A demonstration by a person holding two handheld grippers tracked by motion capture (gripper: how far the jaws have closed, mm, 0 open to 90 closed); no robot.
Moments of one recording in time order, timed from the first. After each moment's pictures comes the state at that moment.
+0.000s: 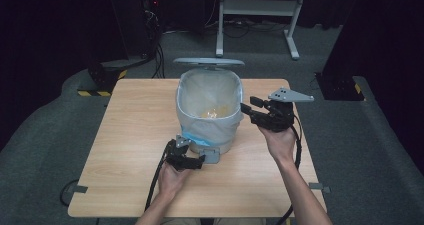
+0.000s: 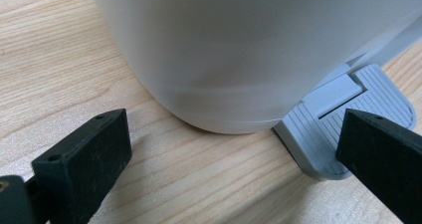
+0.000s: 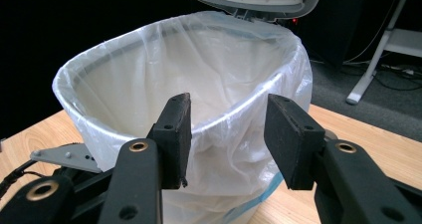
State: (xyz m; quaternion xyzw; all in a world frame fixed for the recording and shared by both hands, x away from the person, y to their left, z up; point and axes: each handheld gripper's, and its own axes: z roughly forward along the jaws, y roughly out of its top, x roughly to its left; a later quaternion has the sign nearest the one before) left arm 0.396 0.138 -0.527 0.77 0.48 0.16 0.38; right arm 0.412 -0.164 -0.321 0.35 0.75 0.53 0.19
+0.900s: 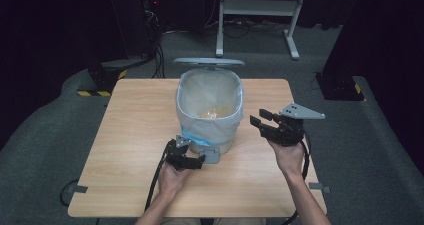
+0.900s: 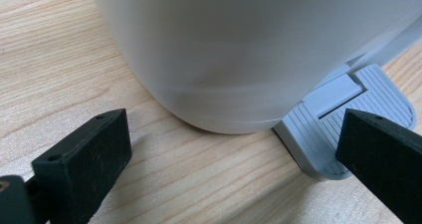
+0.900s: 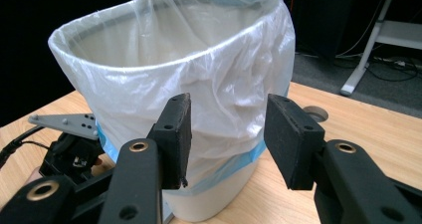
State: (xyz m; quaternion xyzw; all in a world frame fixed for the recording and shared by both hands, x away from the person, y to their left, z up) left arm 0.396 0.138 -0.527 0.77 0.48 0.16 0.38; right arm 0.389 -0.191 -0.348 0.36 0.74 0.53 0.20
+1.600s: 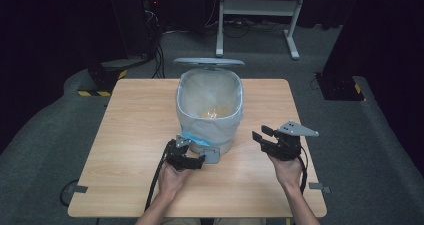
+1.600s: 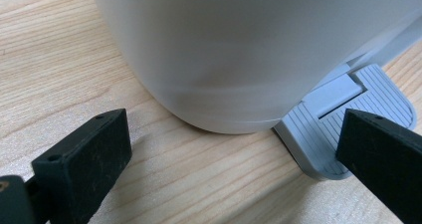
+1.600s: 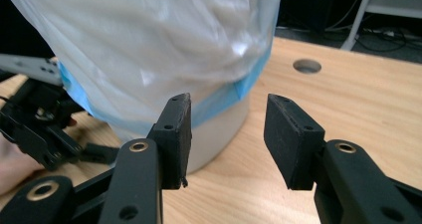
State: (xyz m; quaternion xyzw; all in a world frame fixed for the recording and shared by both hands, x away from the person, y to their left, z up) left arm 0.396 0.138 -0.527 0.77 0.48 0.16 0.38; right arm 0.381 -0.201 -0.408 0.39 0.75 0.50 0.19
